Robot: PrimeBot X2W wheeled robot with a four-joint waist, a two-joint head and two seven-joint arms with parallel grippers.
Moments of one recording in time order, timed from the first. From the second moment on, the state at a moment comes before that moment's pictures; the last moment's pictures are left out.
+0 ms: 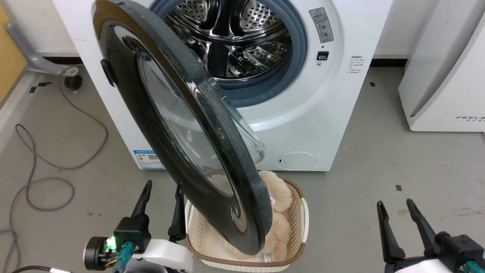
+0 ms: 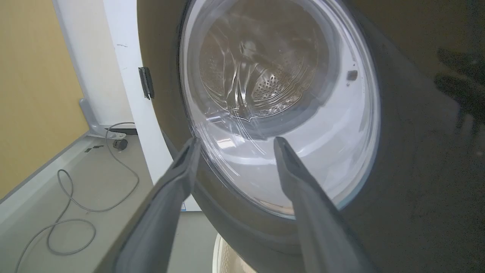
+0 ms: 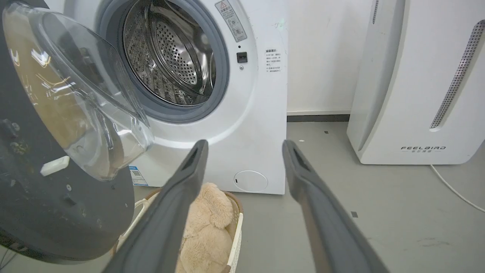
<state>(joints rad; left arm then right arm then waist) -0.06 0.05 -0.11 0.17 -0.10 0.06 -0.26 0.10 -0.05 -0.03 0.01 0.15 0.13 -0.17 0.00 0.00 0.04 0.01</state>
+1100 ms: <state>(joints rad) -0.19 0.08 -0.11 -0.28 -0.02 0.07 -0.26 0.07 -0.05 -0.03 0.06 0.16 0.13 -0.18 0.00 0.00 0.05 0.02</state>
